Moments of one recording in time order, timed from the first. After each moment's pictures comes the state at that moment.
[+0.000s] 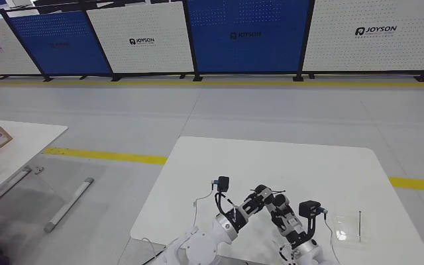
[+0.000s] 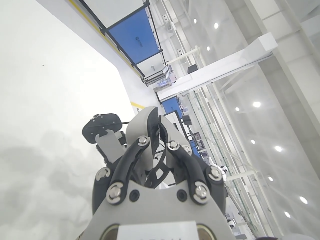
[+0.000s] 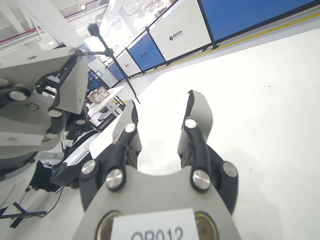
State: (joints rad) left arm 1.50 -1.26 -0.97 -1.84 0.03 -0.06 -0.06; right arm -1.61 -1.29 1.15 -1.66 -0.81 -0.27 -0.04
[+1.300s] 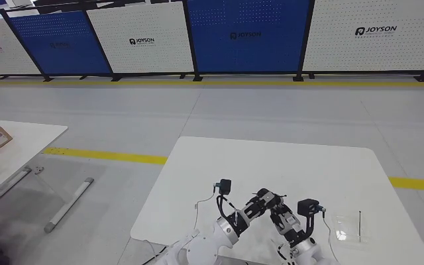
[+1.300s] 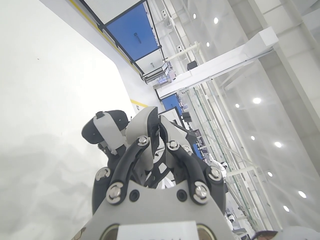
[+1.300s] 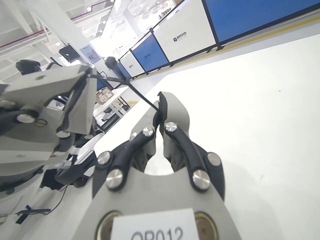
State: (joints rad) left arm 1.52 -1.25 -0.96 -1.85 0.04 -0.09 -0.07; right arm -1.59 -1.29 1.13 -1.66 -0.80 -0.27 -0.04
